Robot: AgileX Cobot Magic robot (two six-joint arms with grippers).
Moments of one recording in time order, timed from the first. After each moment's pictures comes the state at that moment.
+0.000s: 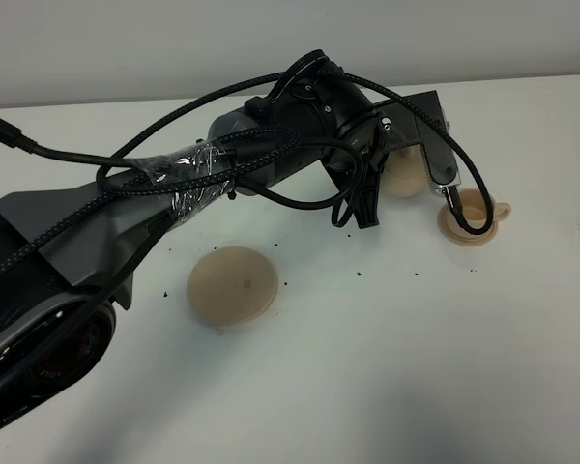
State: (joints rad) left arm -0.75 2.26 -1.90 0.38 0.67 0.50; right arm -0.03 -0.01 -0.49 0.19 1.06 -0.10
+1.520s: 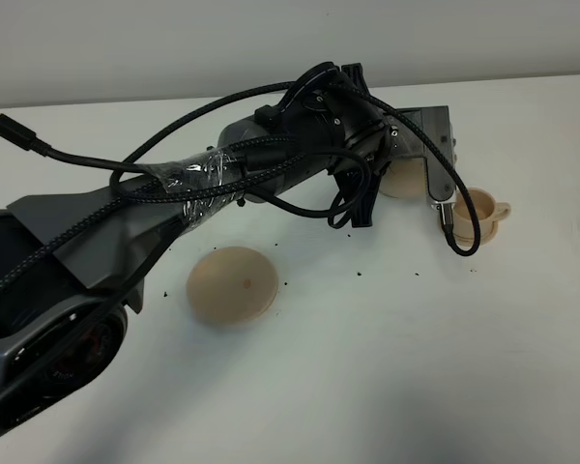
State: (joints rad) left arm -0.77 2.29 -1.90 0.46 0.61 0.59; right arm -0.03 -0.01 -0.49 0.19 1.06 -0.10
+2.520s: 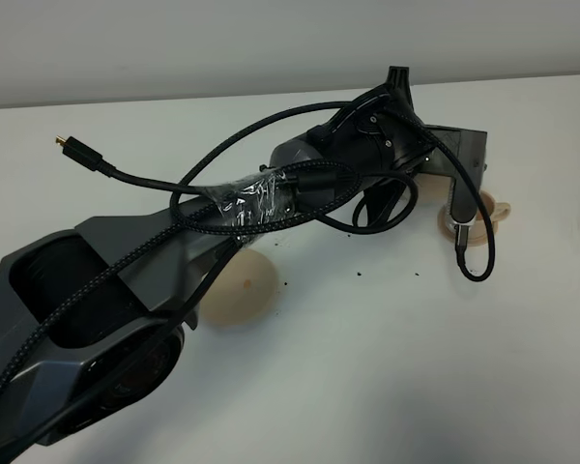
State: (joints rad) left arm -0.83 2.41 -2.08 0.57 0.70 0.70; right arm -0.03 -0.01 -0.49 0.19 1.06 -0.10
